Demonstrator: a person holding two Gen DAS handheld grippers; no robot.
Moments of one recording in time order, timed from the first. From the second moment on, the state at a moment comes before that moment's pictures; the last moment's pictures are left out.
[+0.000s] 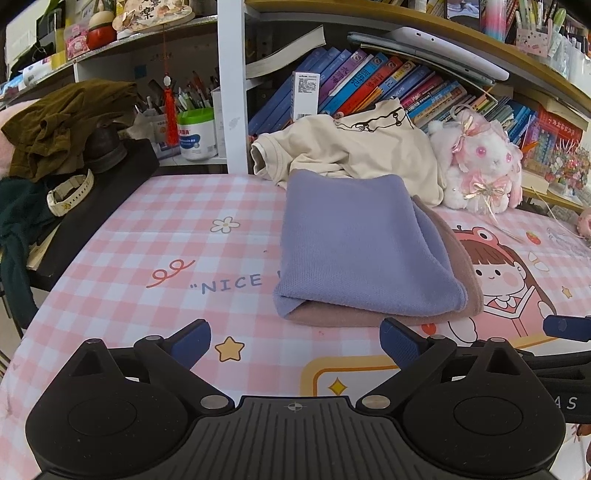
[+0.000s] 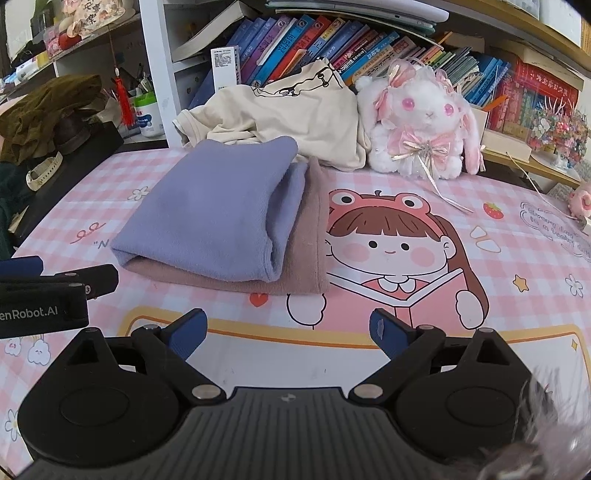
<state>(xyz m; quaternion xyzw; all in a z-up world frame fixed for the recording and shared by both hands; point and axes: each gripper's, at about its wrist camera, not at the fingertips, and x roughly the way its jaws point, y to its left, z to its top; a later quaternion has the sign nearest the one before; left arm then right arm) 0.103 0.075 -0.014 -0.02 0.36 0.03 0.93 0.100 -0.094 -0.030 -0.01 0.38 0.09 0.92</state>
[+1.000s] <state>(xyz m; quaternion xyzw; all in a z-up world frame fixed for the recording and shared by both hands) 0.111 0.076 -0.019 -0.01 0.37 0.03 0.93 0.108 -0.092 -0.035 -0.01 0.39 0.08 0.92</state>
